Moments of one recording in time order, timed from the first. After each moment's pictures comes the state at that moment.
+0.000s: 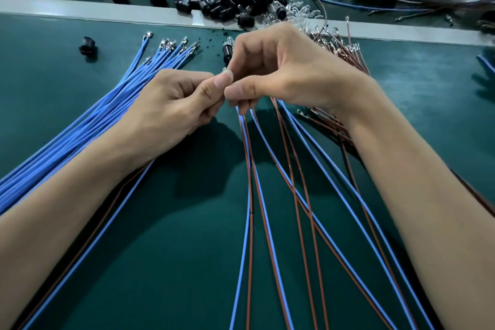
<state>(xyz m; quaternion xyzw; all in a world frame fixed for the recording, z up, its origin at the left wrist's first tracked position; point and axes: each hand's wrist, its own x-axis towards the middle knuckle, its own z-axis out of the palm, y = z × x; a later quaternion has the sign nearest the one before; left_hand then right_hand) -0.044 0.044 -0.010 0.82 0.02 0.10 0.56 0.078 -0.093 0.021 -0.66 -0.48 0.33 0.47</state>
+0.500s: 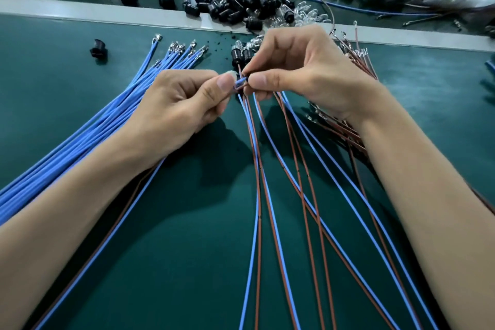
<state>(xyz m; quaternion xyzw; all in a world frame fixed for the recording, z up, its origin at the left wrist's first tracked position) -0.045 0.048 -0.012 0.81 0.02 0.13 0.57 0.087 -0.098 0.010 -0.63 -0.45 0.30 0.55</state>
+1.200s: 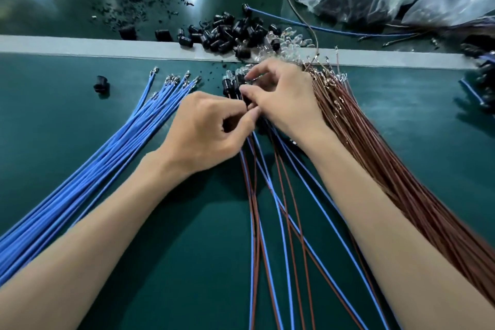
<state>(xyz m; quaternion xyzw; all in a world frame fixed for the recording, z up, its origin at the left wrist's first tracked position) -0.010 0.032 -0.009 0.91 -0.06 0.24 0.33 0.087 -0.077 -0.003 -0.84 -0.25 0.07 0.47</state>
